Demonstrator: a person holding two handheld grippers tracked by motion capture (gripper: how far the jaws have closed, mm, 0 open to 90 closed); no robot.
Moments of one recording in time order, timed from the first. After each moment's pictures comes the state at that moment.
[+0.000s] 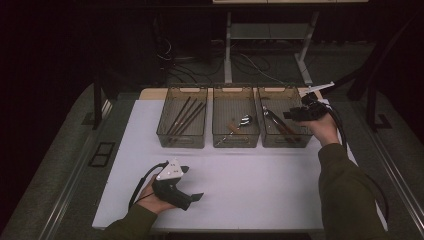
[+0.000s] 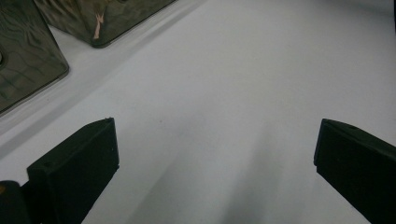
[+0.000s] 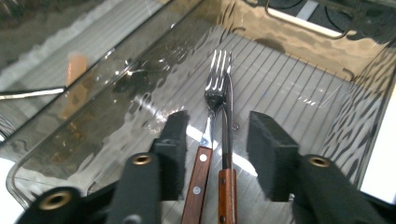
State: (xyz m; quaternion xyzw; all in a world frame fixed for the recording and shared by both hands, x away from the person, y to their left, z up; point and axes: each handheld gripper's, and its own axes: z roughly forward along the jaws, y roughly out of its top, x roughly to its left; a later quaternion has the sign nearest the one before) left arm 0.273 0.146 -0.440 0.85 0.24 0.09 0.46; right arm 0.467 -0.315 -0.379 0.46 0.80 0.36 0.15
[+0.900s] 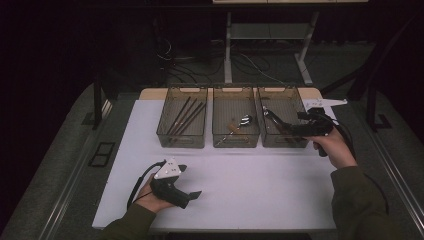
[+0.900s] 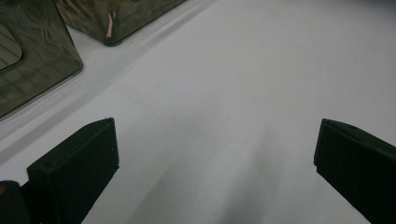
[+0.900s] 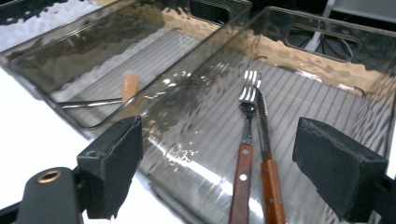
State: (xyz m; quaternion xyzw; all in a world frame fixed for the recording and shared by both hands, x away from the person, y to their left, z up) left arm 0.276 0.152 -0.440 0.85 0.25 0.09 0.46; right arm 0.402 -0.307 -0.376 0.43 0.77 0.44 0.18
